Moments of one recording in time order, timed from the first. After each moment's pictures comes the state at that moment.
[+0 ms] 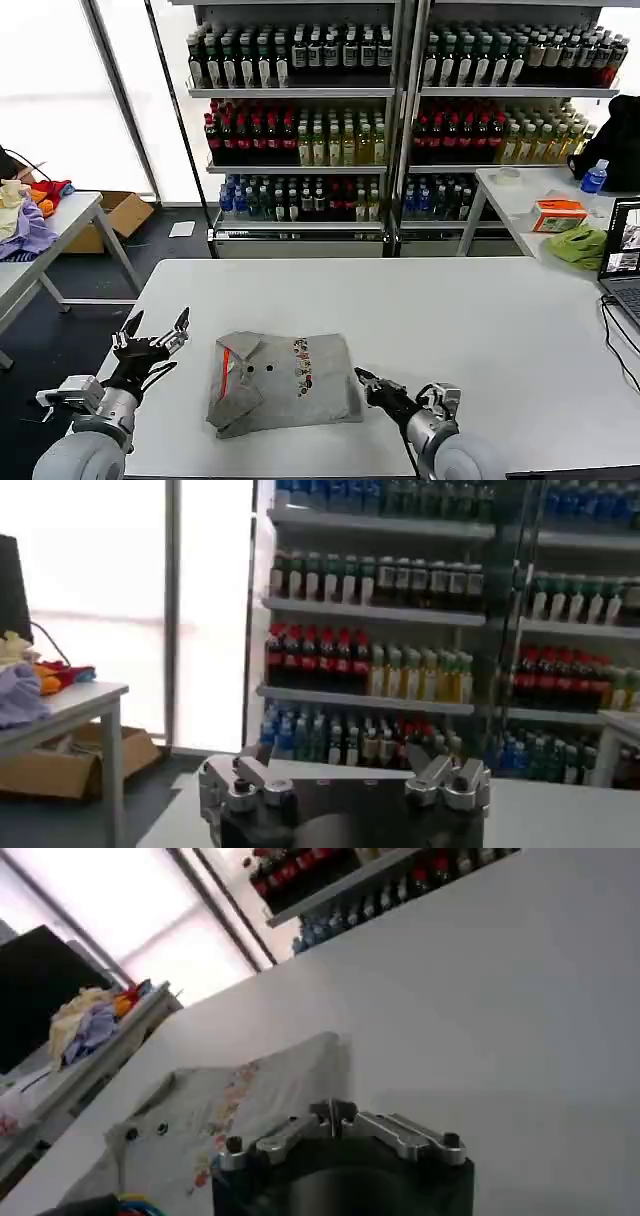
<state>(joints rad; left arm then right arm) 1.43 -1.18 -0.71 -2.12 -0.54 0.34 -0.09 -1.29 1.14 0.25 1.98 0.95 -0.50 0.16</state>
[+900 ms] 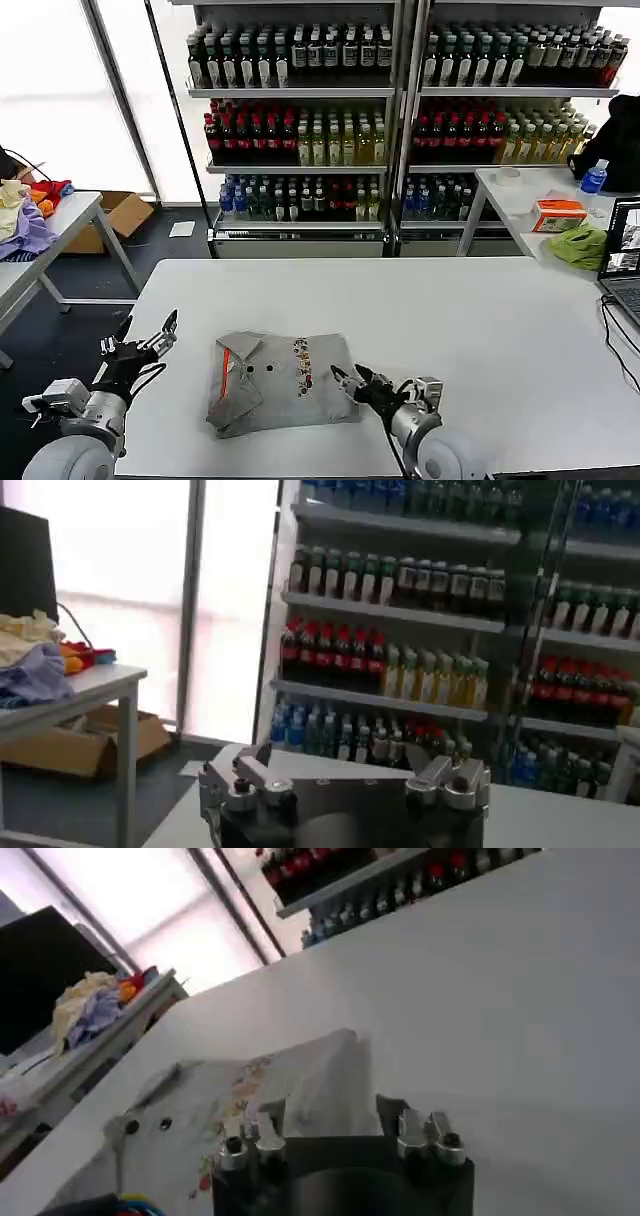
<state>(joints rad) 1.45 -1.19 -0.75 -2.12 -0.60 0.34 -0.08 -1.22 1.22 0.17 1.93 0.83 -0.54 0.13</state>
